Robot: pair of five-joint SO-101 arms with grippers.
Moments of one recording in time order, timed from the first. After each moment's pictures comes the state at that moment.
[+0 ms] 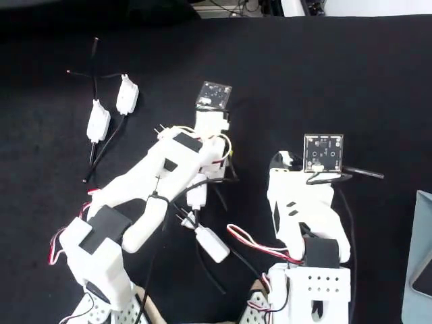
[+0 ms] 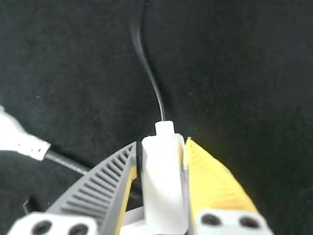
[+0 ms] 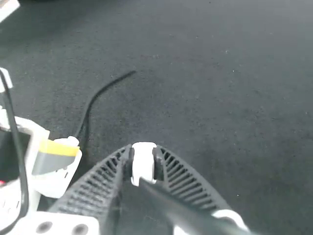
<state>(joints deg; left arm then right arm) 25.8 11.6 20.0 36.8 12.4 2.8 -81.3 77.1 46.4 1.0</state>
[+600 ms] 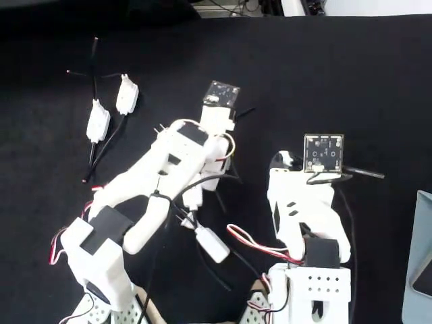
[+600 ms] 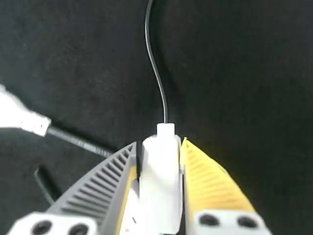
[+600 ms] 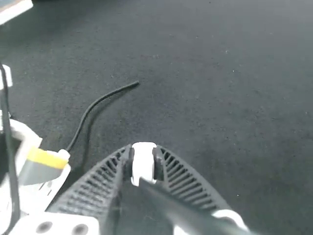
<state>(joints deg) 26.7 11.6 12.1 52.6 10.2 2.8 -81.3 77.1 46.4 1.0</state>
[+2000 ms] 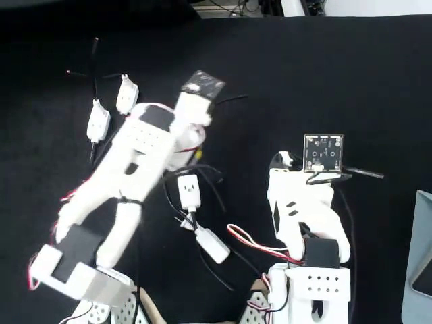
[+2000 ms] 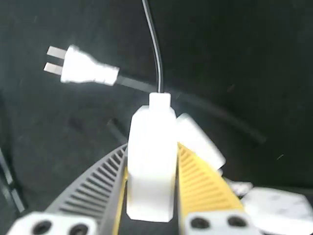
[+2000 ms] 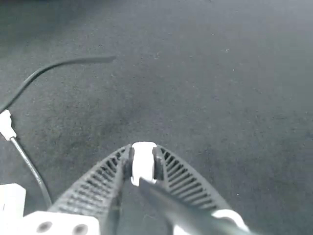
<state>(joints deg) 17.9 -2.2 11.4 73.3 -9.0 2.8 -81.3 77.1 46.5 1.0</state>
